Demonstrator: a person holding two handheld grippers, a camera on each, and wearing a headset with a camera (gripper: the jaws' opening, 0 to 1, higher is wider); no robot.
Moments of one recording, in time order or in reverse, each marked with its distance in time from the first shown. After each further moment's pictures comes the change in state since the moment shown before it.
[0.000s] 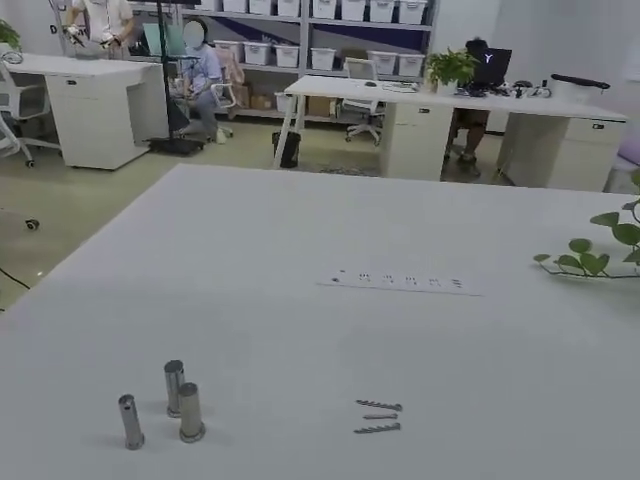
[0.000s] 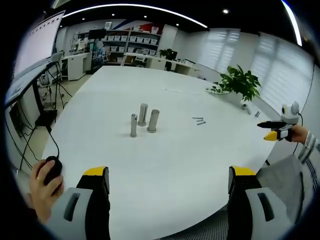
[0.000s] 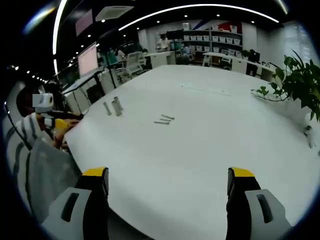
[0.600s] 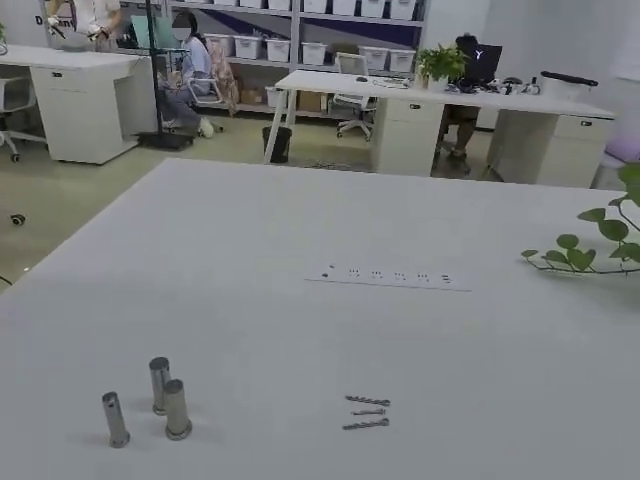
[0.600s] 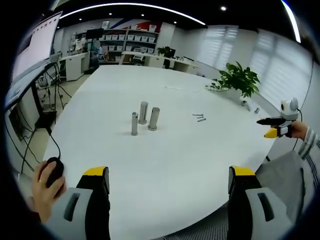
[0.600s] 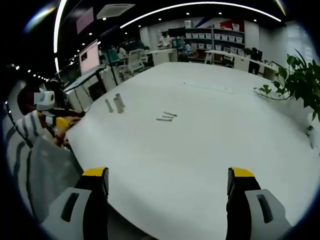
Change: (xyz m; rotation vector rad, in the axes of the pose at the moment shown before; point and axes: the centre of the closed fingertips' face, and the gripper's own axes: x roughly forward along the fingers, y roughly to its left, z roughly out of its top) left arm -0.001 0.004 -0.004 0.026 0.022 -0.005; right arm 0.004 0.004 -0.006 -0.006 0.028 0.019
